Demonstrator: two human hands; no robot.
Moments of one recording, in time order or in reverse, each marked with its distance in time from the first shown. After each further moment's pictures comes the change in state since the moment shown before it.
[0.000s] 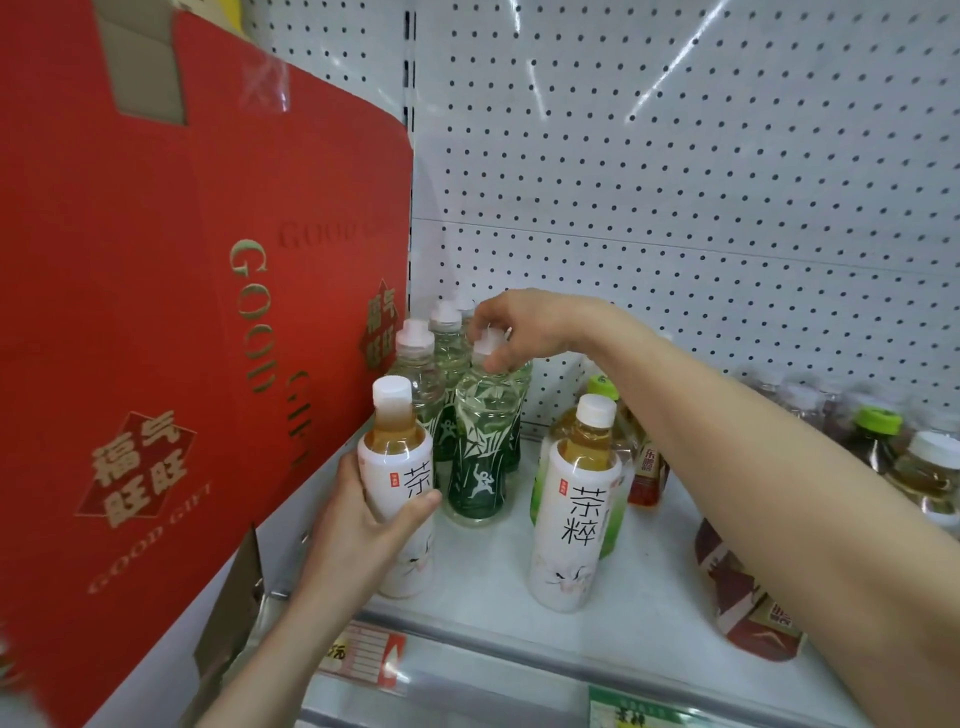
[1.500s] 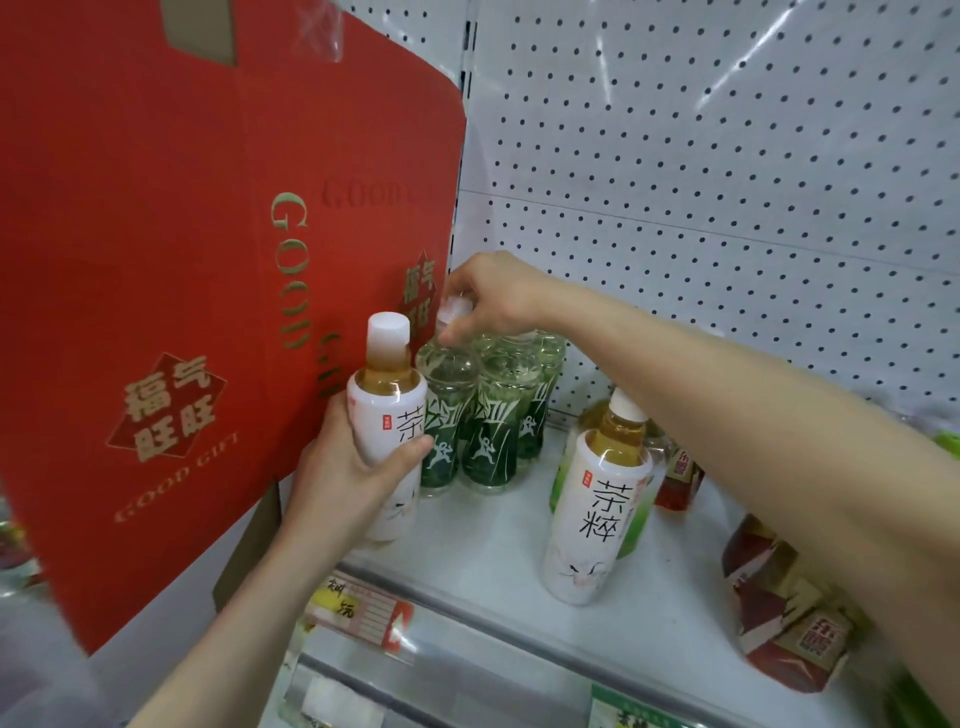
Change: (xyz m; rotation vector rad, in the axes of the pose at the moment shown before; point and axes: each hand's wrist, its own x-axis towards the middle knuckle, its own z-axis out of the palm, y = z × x) left_hand 0.008 0.009 -0.022 0.091 0.165 0.057; right_hand 0.029 -0.050 0.018 -0.080 0.149 -0.193
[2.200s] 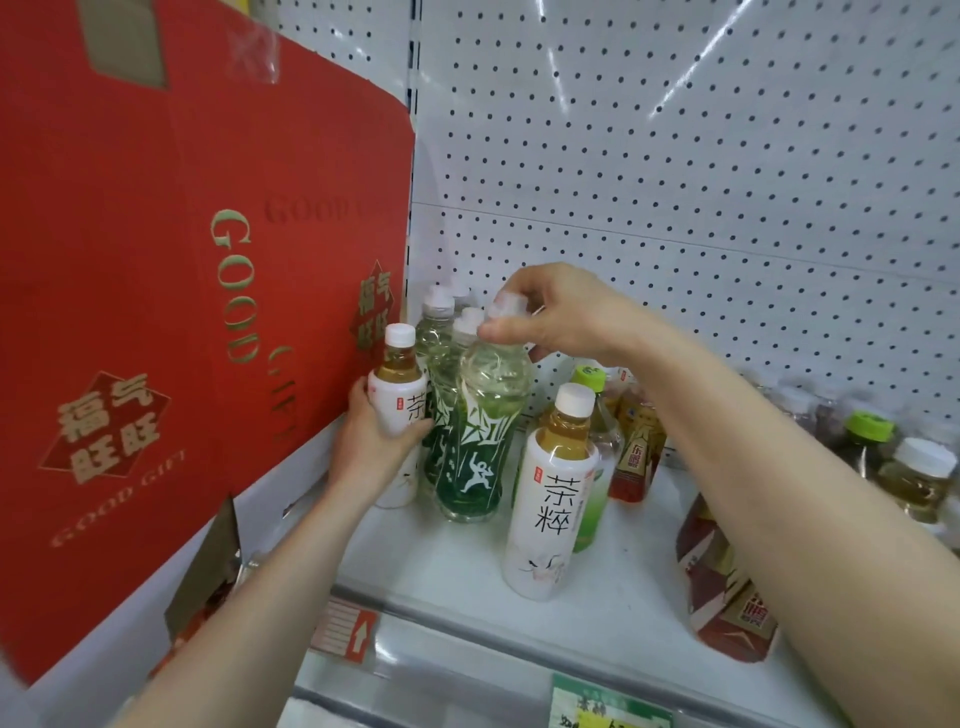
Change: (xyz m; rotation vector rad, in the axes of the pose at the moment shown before) left_hand 0.051 0.000 0.068 0.029 -0.085 -0.106; right_hand -0.096 0.037 -0.028 0.387 0.143 0.209
